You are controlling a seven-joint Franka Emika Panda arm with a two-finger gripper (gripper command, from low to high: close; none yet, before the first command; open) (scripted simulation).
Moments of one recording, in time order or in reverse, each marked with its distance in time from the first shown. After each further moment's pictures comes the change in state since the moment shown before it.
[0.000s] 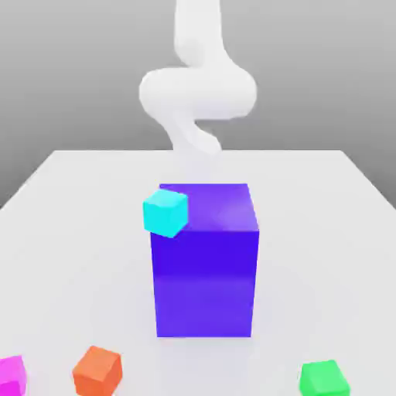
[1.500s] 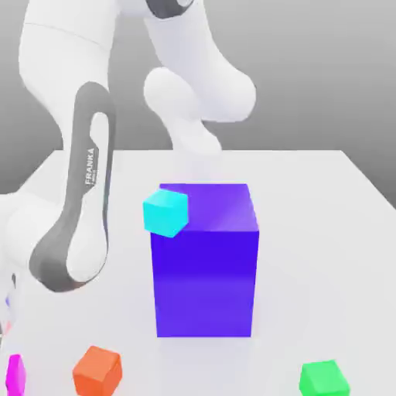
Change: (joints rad) arm -0.366 1.198 -0.119 0.135 0.124 0.318 0.610
